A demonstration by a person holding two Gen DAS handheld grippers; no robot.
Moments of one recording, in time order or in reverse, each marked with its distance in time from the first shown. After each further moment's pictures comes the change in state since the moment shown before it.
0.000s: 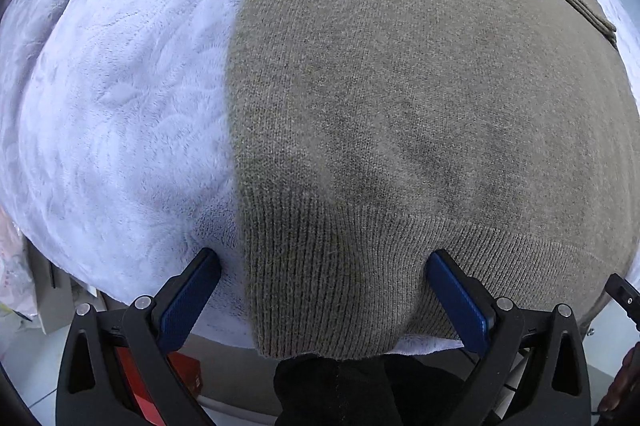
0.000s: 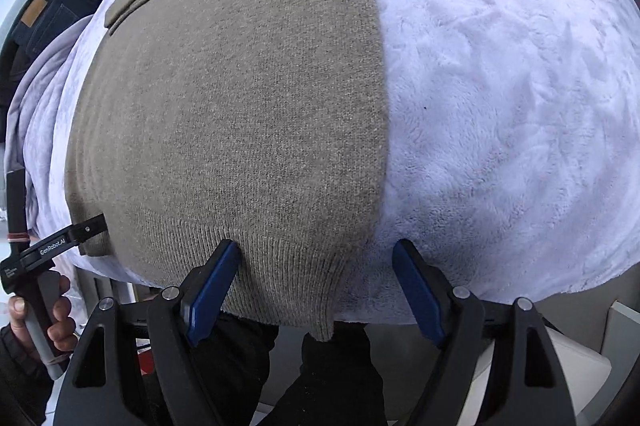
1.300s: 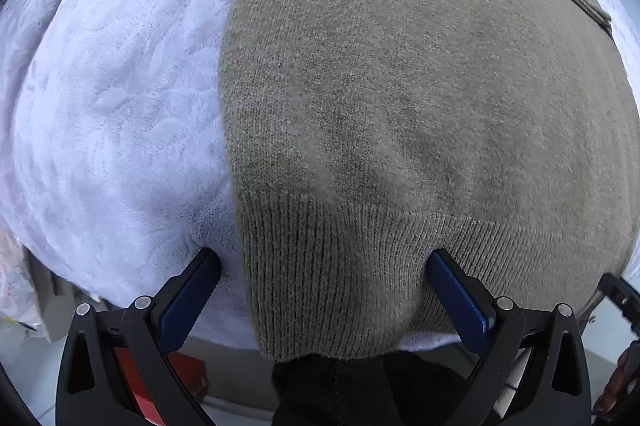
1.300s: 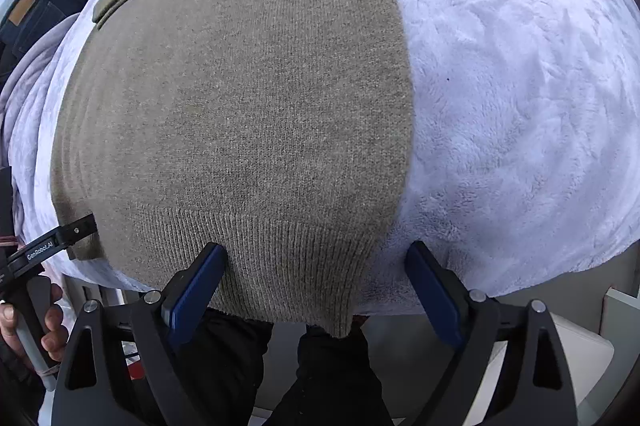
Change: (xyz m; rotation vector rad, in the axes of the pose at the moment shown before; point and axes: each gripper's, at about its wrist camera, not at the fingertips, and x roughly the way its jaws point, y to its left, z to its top) left arm -0.006 -0.009 0.020 0.077 0.062 0.014; right arm 0.001 0.001 -0.017 0.027 0.017 -0.063
